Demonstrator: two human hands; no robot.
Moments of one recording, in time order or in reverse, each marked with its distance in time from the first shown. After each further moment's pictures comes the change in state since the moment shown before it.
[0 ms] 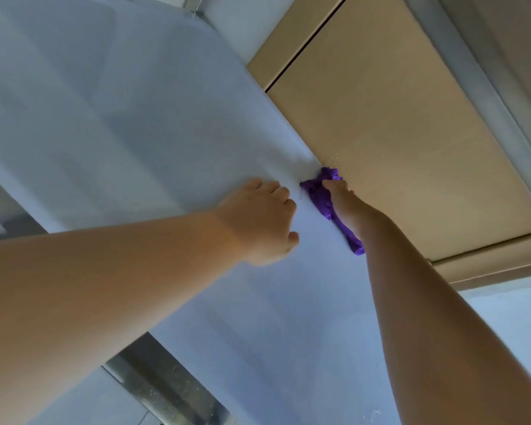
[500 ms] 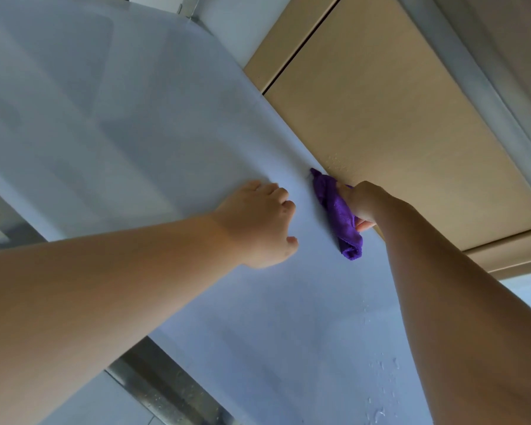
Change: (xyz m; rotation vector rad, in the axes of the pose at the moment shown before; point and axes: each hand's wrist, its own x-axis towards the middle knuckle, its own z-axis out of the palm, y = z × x) left_hand 0.001 -0.002 0.003 -0.010 0.038 0.015; right_hand 0.005 0.001 -0.031 -0.371 0.038 0.087
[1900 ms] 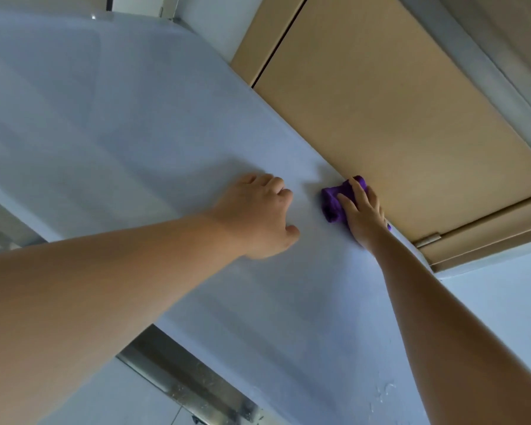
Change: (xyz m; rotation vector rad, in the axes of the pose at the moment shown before) left_hand 0.001 0.003 0.004 -0.047 0.039 -0.023; right_hand 0.005 0.060 0.064 0.277 0.231 -0.207
